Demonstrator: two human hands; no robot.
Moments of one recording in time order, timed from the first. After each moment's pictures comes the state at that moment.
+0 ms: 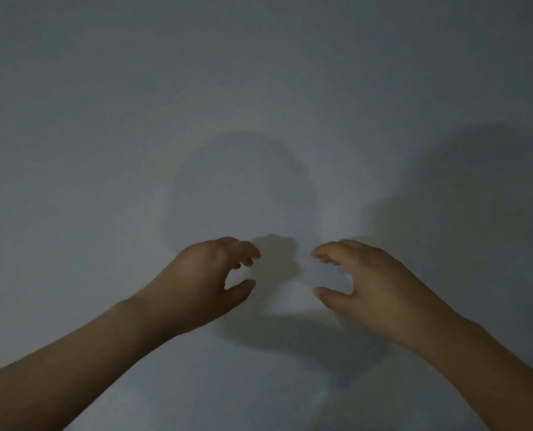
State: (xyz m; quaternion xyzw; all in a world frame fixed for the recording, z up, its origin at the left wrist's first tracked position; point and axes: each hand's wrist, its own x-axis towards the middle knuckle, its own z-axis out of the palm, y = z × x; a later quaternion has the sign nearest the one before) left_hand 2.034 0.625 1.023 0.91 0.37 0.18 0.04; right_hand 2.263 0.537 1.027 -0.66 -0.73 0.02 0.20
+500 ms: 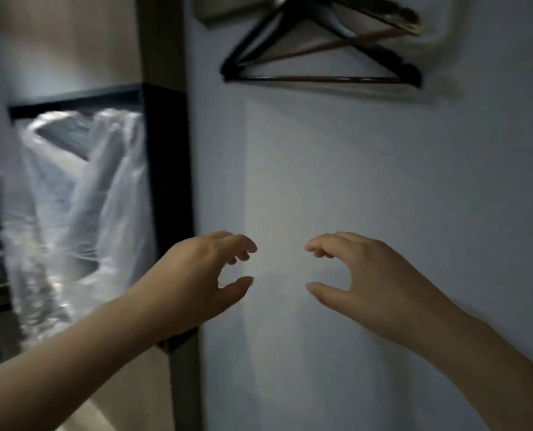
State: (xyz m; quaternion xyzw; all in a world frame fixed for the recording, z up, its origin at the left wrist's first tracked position) left_hand 1.642 0.475 1.134 0.75 0.60 0.25 -0.14; right_hand 1.874 0.538 1.146 -0.36 -0.89 -0.02 0.27
